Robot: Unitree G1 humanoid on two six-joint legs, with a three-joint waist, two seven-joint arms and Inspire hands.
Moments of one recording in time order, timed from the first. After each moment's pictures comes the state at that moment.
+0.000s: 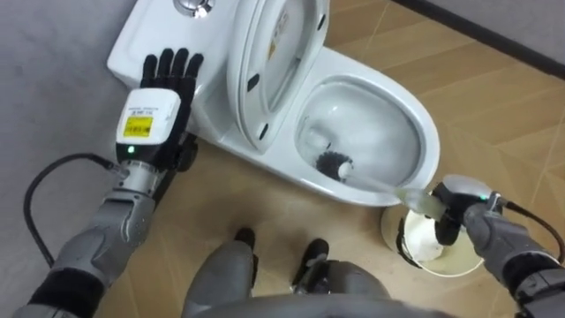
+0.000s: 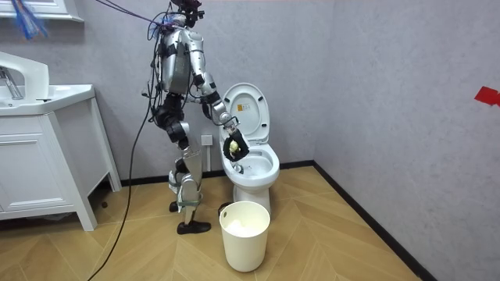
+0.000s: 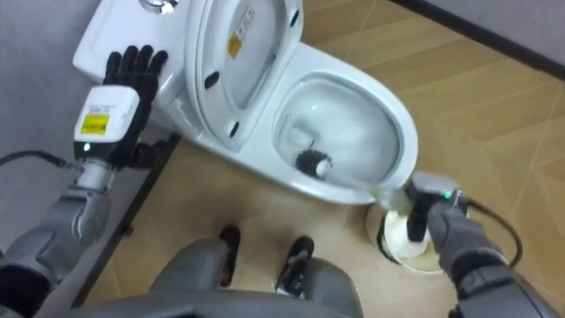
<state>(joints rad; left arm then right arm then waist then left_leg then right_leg) -0.01 0.47 -0.28 0.42 0.89 -0.21 0.56 -0.29 -0.50 0.38 1.11 -0.77 -0.01 -0.06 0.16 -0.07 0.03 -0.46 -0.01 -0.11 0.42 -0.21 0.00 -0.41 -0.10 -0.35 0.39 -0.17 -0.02</state>
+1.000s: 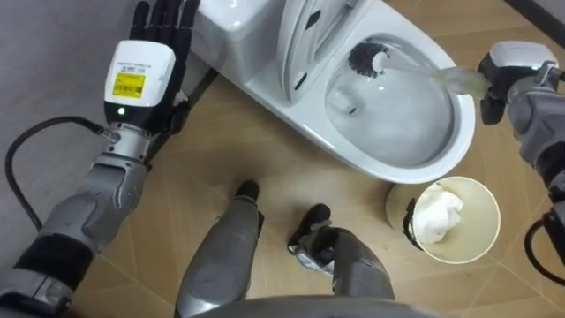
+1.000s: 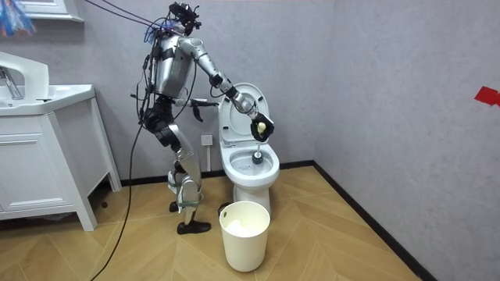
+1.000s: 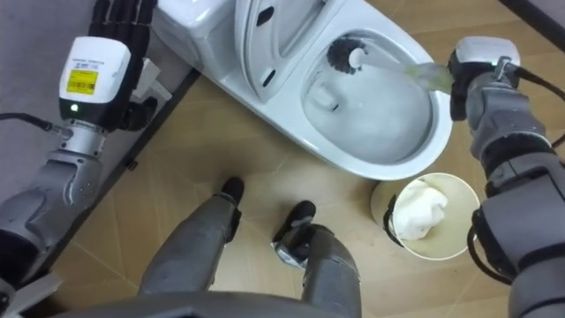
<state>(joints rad) -0.14 0.57 -0.35 0.41 0.88 -0.15 0.64 -0.67 -0.62 0.52 1.13 -0.77 0.06 -0.07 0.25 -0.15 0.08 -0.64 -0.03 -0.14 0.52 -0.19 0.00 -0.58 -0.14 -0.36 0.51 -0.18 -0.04</state>
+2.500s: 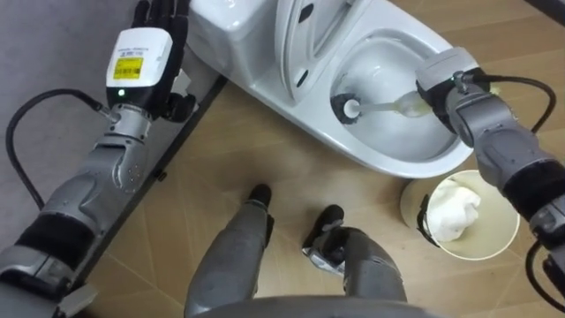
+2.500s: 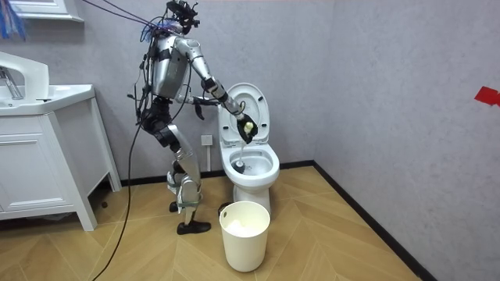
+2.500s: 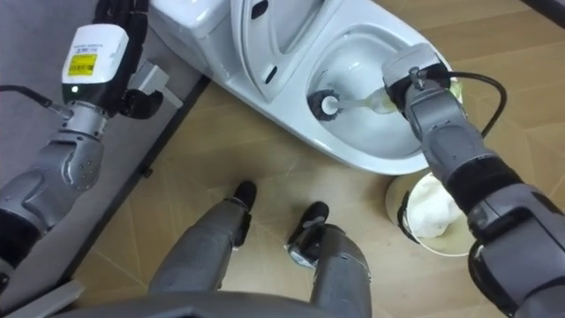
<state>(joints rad) -0.22 0.59 -0.46 0.42 0.66 -0.10 0.51 -0.52 -0.62 0.65 0.65 -1.16 0.16 0.27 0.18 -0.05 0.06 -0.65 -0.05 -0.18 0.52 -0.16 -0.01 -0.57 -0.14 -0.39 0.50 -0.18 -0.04</state>
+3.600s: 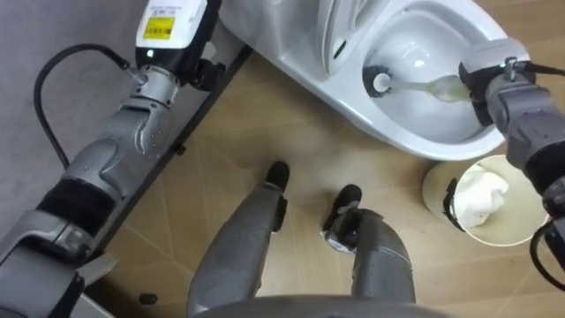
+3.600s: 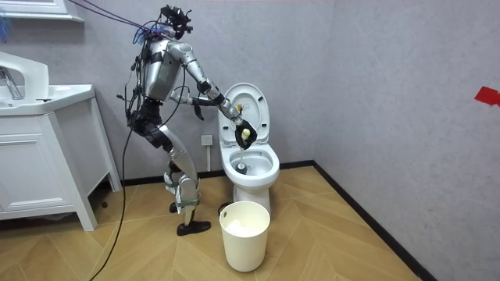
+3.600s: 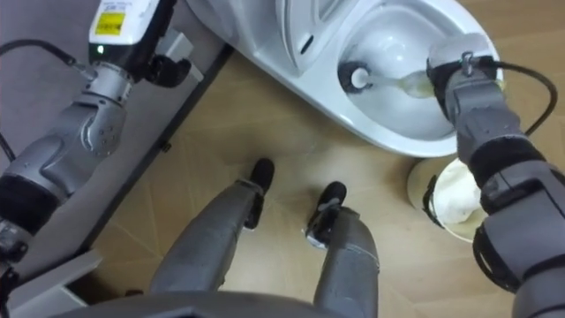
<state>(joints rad) -0.37 0.53 -0.50 0.40 0.66 -0.09 0.40 -0.58 -0.62 0.61 0.84 -1.06 0.17 0.14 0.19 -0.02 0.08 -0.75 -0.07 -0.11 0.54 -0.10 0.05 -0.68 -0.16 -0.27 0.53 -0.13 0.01</state>
